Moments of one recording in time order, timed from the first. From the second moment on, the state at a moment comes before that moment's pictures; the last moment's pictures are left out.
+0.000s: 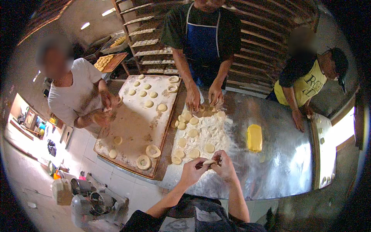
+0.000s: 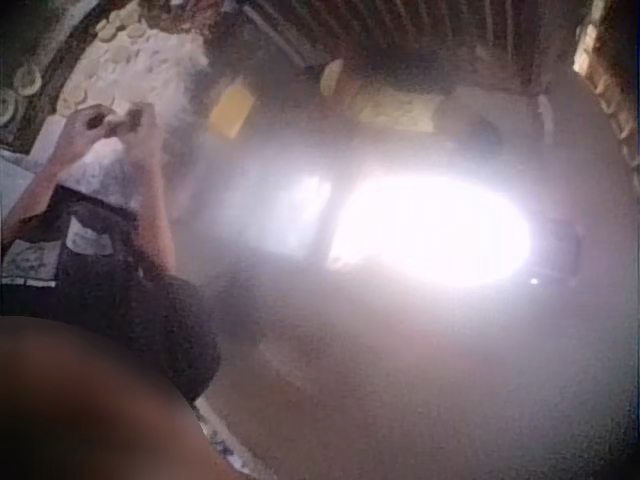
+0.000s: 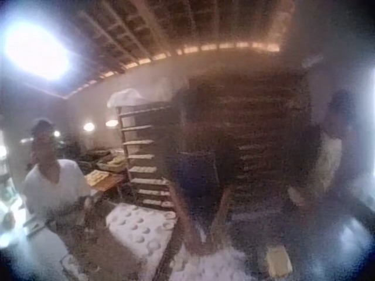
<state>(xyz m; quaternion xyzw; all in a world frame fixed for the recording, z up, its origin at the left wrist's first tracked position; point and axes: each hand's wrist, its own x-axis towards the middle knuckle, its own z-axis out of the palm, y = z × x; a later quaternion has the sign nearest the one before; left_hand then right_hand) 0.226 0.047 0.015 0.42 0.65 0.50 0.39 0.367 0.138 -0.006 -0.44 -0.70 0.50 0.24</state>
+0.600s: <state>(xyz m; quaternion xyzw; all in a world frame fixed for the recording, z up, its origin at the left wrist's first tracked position) 0.151 0.026 0.003 0.53 0.39 0.66 0.37 0.281 0.091 -0.002 -0.36 -0.44 0.73 0.38</state>
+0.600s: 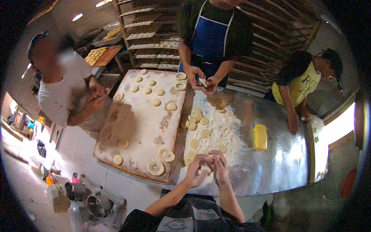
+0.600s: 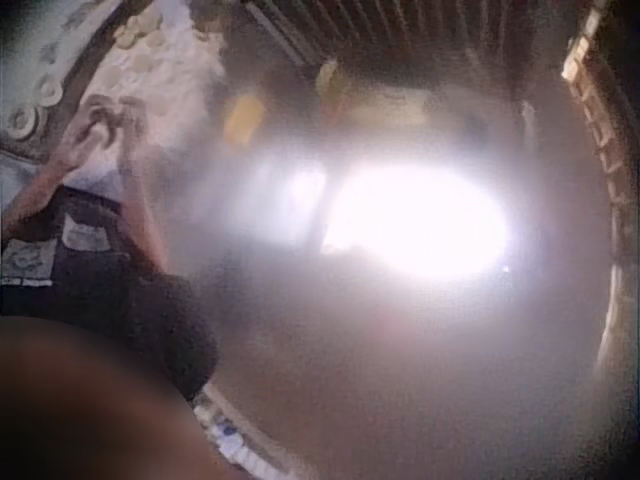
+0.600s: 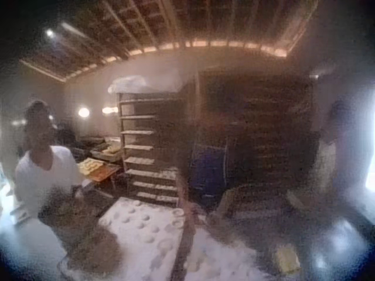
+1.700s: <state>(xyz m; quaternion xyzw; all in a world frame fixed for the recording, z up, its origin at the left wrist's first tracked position) -0.012 0.018 0.030 0.56 0.65 0.48 0.20 0.108 0.060 0.028 -0.26 -0.52 0.69 0.43</state>
